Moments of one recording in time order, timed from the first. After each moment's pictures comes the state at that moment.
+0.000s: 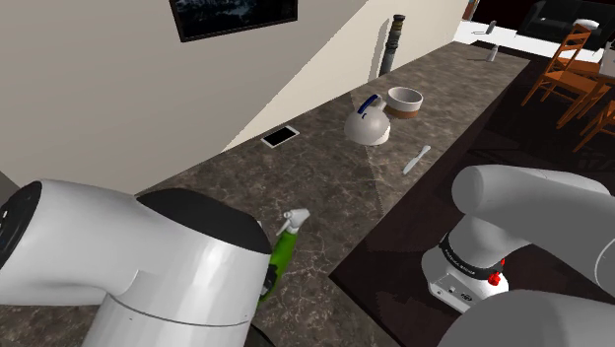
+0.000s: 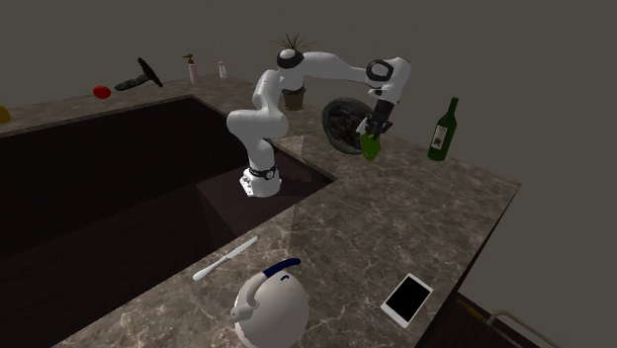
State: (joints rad) arm -0.87 -1.12 1.54 -1.75 0.65 1.39 2.02
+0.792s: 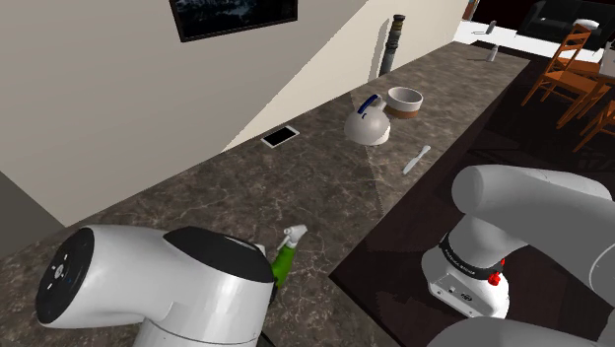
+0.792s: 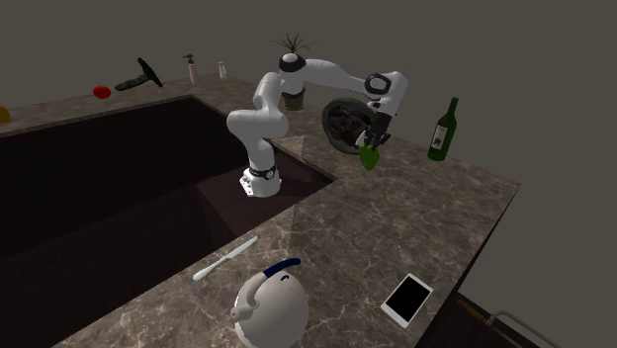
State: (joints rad) arm -0.87 -1.17 1.61 -1.81 0.72 1.48 2.03
